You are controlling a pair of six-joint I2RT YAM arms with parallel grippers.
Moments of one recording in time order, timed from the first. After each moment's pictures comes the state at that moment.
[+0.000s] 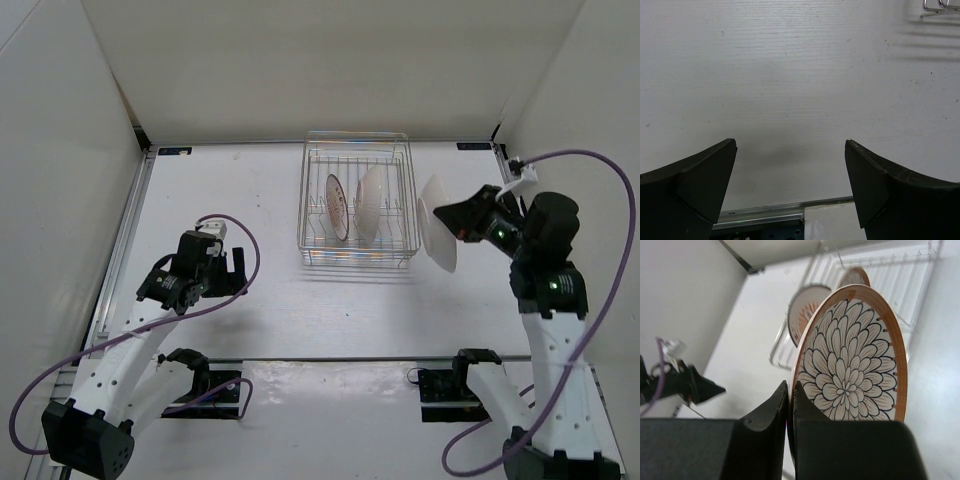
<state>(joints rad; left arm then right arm) -0.33 0.85 0.74 -0.79 -0.06 -0.31 0.01 0.82 1.11 -0.51 -0.58 0.46</state>
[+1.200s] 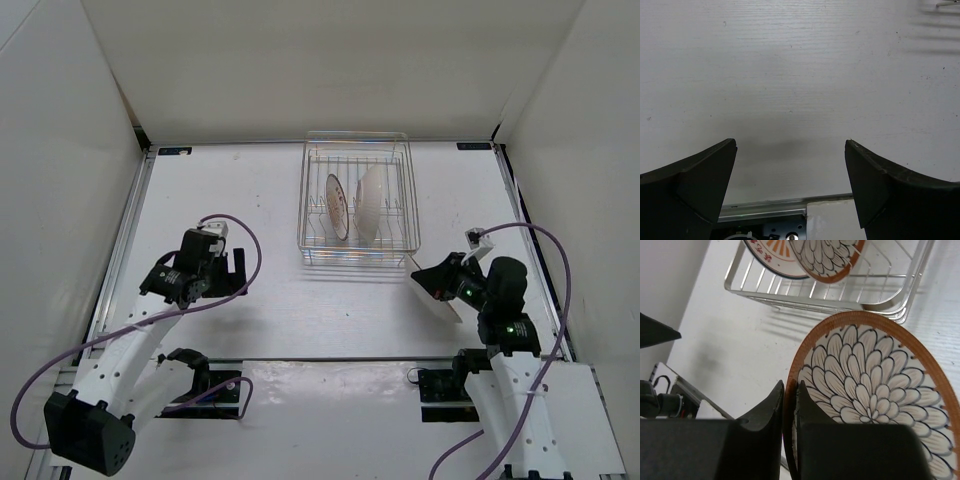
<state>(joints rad) -0.33 0.88 0.75 -0.82 -0.07 -0.31 0.01 0.44 0.45 -0.43 -0.64 0.39</state>
